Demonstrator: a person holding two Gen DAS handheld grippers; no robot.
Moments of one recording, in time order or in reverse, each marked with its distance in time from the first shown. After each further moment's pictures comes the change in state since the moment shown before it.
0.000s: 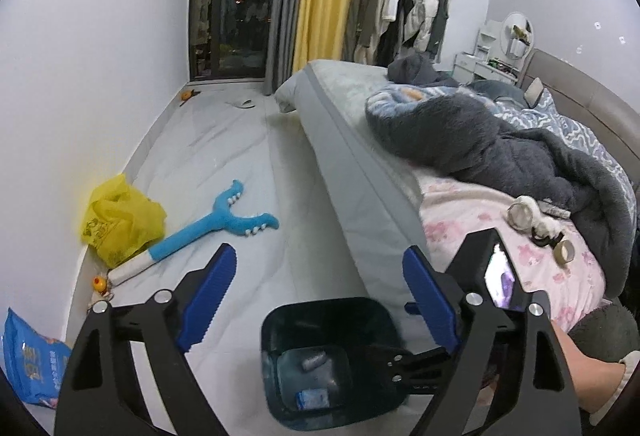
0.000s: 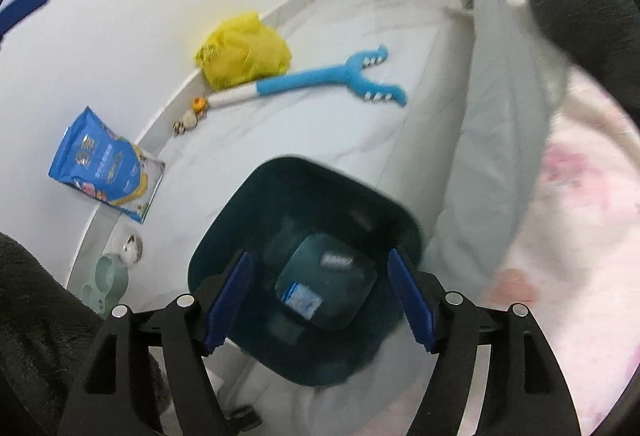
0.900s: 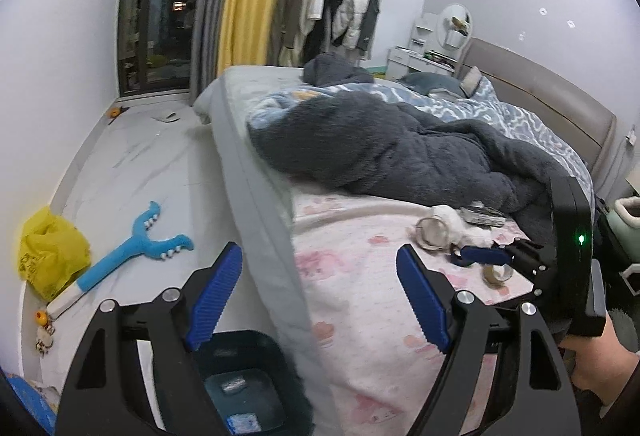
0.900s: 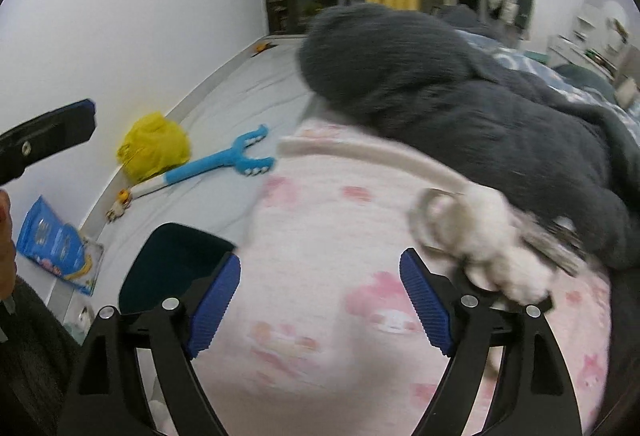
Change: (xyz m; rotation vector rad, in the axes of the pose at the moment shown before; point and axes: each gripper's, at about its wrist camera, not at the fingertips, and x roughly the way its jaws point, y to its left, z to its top) left arm 0.047 -0.130 0.020 0.092 -0.009 -0.217; right arm -0.153 -0.136 -0.065 0.207 -0.281 -0.263
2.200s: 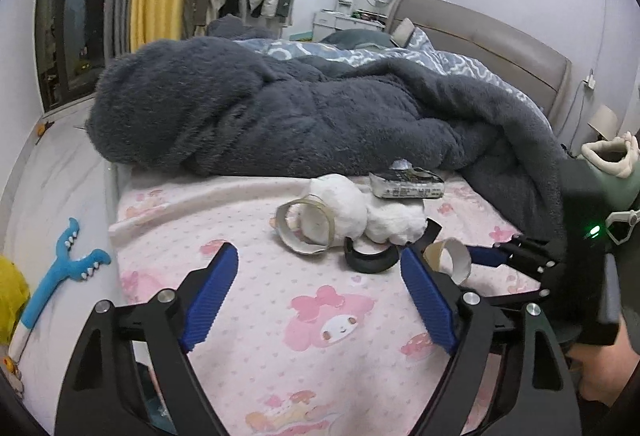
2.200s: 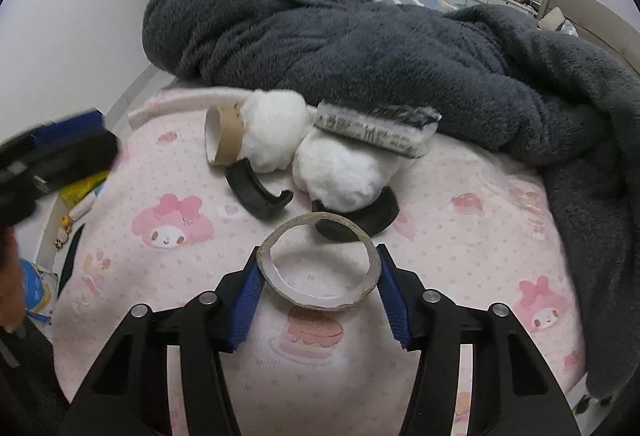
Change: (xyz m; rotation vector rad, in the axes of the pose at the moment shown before) left arm 0.119 -0.133 -0.015 0.140 0.107 -0.197; right arm -0.012 -0.122 -0.072 0.203 0.045 -0.182
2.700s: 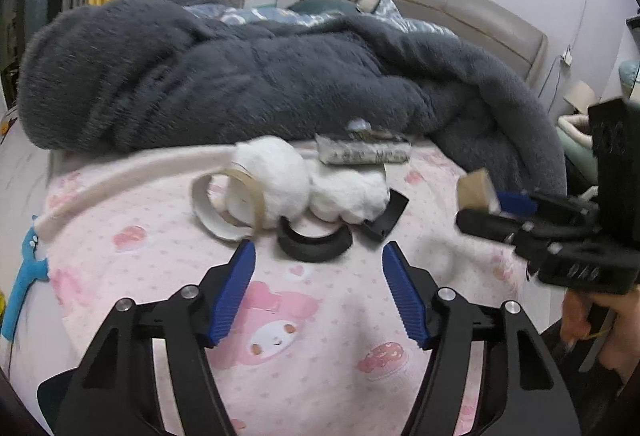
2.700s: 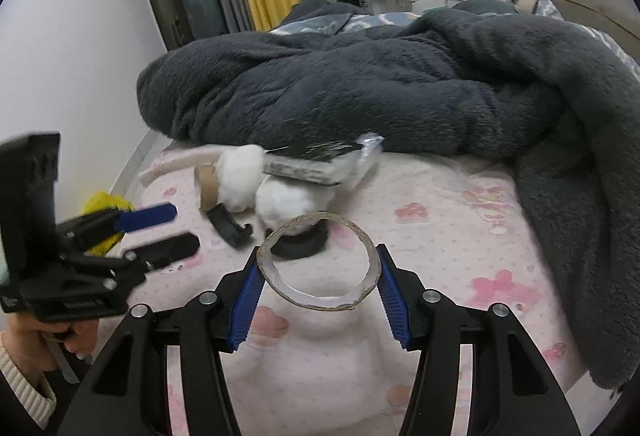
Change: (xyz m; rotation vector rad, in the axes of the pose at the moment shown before) left arm 0.050 -0.029 -0.010 0.048 0.117 -0.112; right arm -0.038 -0.065 -0.004 0.157 -0.115 0.097
